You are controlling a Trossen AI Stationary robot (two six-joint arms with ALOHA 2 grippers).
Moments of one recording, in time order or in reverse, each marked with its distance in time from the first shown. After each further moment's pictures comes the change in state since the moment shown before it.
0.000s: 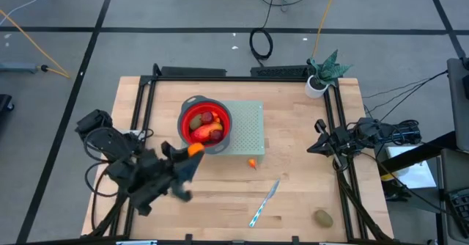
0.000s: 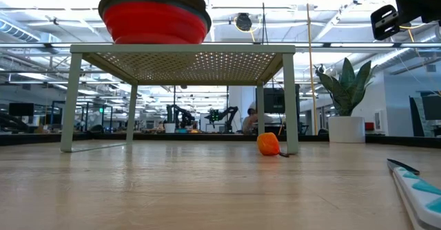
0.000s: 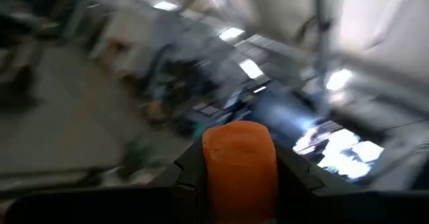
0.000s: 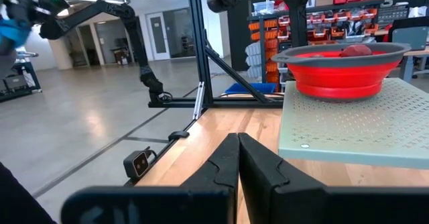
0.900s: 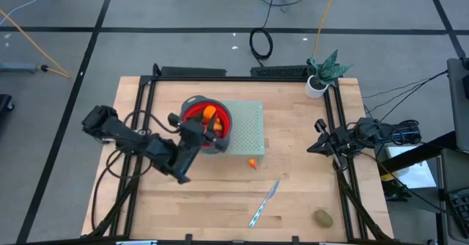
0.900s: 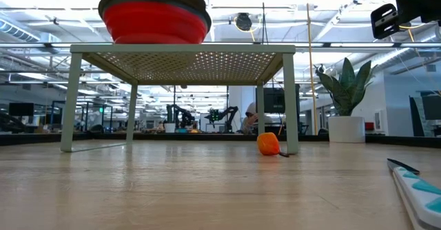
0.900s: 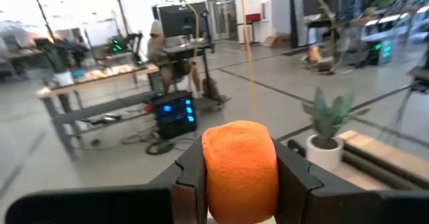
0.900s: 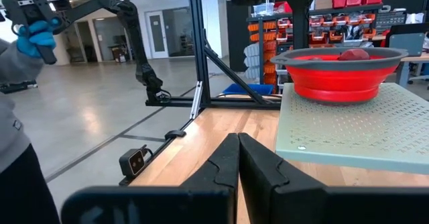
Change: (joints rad) left arm 0.331 0.000 0.007 -0.285 -0.370 0.406; right arm 0.000 0.000 0.000 0.000 0.004 -0.030
